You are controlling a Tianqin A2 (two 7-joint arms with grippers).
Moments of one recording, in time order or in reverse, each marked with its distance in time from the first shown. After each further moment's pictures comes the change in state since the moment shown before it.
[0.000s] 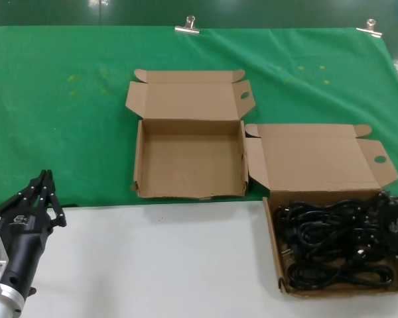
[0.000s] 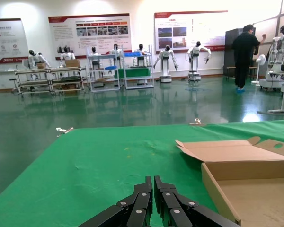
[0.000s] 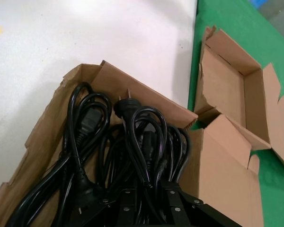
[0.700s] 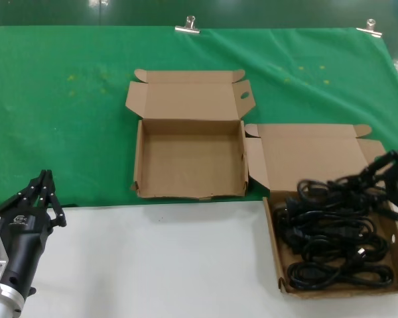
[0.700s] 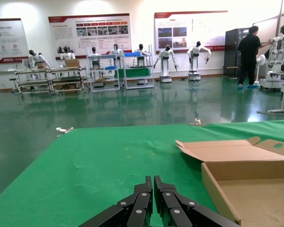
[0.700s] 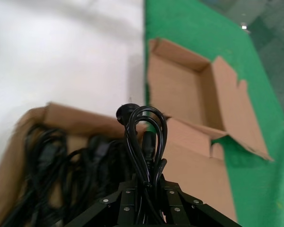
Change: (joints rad) left arm 0.000 0.000 0.000 0.000 0.000 0.000 0.000; right arm 0.108 0.047 -0.005 0.102 -0.018 -0.108 0.381
